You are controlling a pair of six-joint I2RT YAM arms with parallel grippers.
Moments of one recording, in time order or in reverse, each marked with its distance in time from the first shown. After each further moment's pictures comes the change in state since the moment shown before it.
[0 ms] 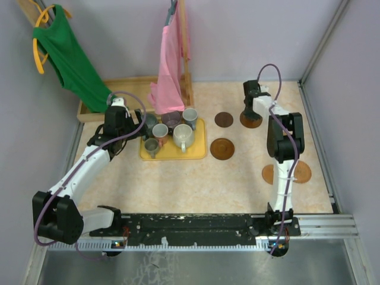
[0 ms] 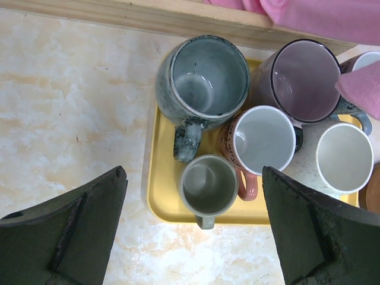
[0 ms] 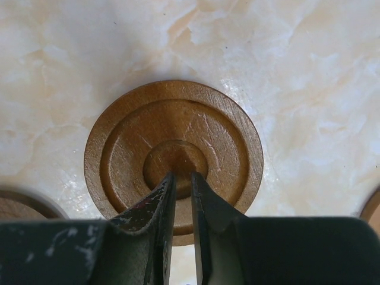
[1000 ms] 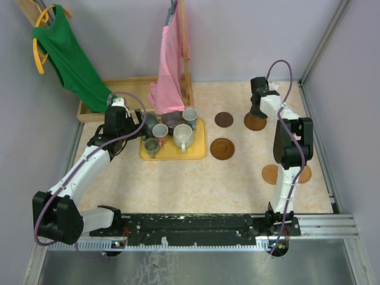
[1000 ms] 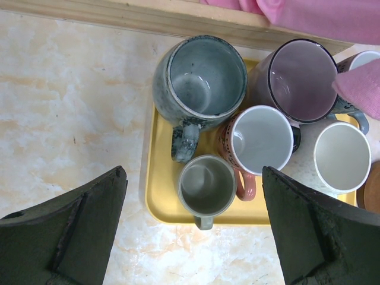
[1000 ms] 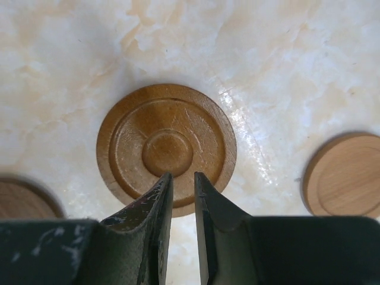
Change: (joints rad) left arm 0.000 -0.001 -0.006 0.013 0.011 0.000; right arm -0.033 -0.119 -0.069 -0.038 0.042 0.040
